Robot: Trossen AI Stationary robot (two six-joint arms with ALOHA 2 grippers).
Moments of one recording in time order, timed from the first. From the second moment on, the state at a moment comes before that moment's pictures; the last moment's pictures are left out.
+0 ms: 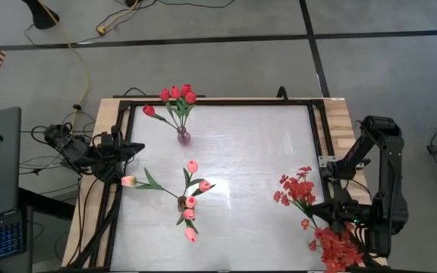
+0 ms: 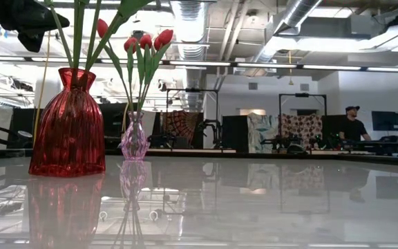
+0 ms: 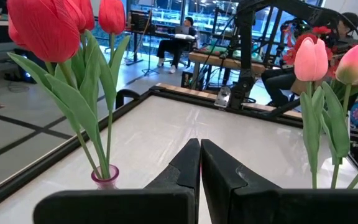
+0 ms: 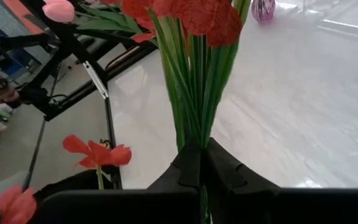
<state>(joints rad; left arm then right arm) -0.57 0.04 0.46 -0.53 -0.84 -0.23 1.45 1.30 1.05 -1.36 1.17 2.12</state>
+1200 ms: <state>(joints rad) -0.57 0.04 0.46 -0.53 -0.84 -0.23 1.49 1.26 1.04 -1.29 1.19 2.11</state>
